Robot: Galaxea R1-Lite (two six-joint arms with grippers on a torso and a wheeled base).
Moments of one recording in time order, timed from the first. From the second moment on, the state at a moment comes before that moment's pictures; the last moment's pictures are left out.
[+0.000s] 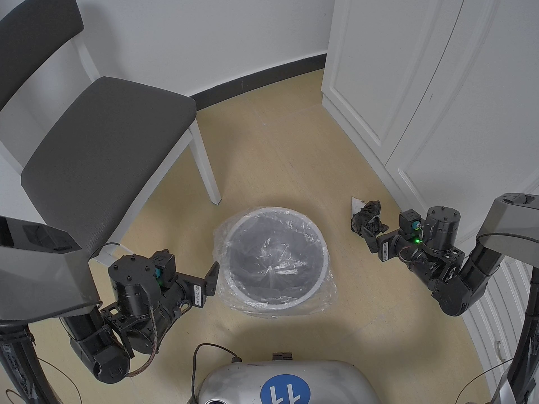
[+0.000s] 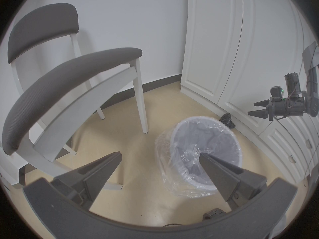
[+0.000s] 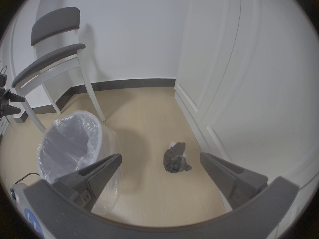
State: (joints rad) left arm -0.55 2.07 -0.32 -1.53 0.36 0.00; right arm 0.32 2.15 -0.66 -1.35 -0.18 -0.21
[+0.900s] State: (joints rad) left arm -0.60 1.88 -0.31 -1.51 0.36 0.00; right arm 0.21 1.83 -0.77 -0.49 -0.11 0.13
